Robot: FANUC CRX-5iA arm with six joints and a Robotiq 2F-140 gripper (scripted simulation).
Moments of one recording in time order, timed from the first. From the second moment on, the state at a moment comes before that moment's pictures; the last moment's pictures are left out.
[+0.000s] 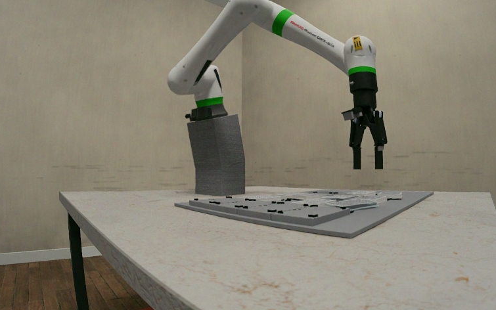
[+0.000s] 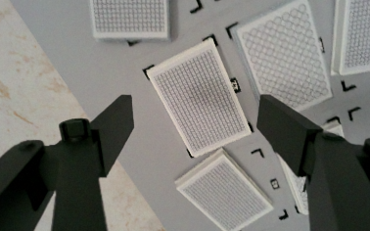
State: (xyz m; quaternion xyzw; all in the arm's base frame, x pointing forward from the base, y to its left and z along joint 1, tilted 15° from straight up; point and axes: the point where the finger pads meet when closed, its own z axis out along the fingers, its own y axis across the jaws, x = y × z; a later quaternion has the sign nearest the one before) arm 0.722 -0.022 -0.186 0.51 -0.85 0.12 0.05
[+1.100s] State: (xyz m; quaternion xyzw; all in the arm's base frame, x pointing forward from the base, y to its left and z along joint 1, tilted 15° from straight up) arm 0.726 -0.136 -0.201 0.51 -0.85 0.12 0.05
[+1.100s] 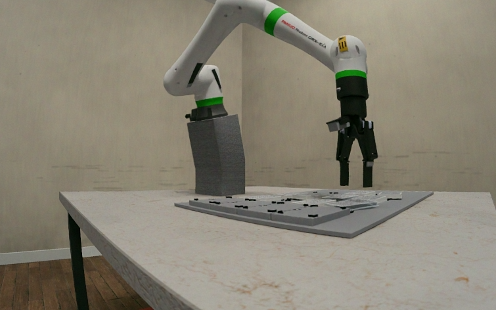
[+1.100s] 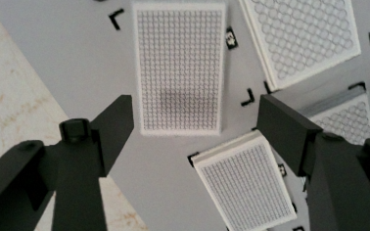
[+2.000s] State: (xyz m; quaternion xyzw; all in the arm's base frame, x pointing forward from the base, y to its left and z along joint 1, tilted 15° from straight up) arm 0.728 -0.166 -0.220 0.51 -0.85 0.12 0.05
